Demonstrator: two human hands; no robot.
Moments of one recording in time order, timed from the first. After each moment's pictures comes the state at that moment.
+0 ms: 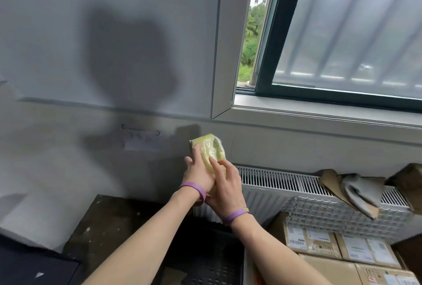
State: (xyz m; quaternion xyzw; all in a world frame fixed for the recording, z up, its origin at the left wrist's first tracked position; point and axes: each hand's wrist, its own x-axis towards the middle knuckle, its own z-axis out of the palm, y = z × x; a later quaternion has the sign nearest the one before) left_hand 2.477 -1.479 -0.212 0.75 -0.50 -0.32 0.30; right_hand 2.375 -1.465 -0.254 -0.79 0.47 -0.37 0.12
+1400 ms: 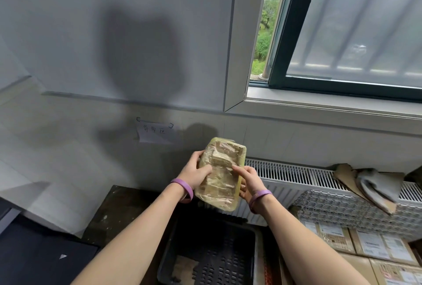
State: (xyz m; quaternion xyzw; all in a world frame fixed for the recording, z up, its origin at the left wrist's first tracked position) left_hand 2.533 -1.456 -0.231 0.67 -0.46 -0.46 0.35; right_hand 2.352 -1.487 -0.279 -0.31 0.52 -0.36 0.71
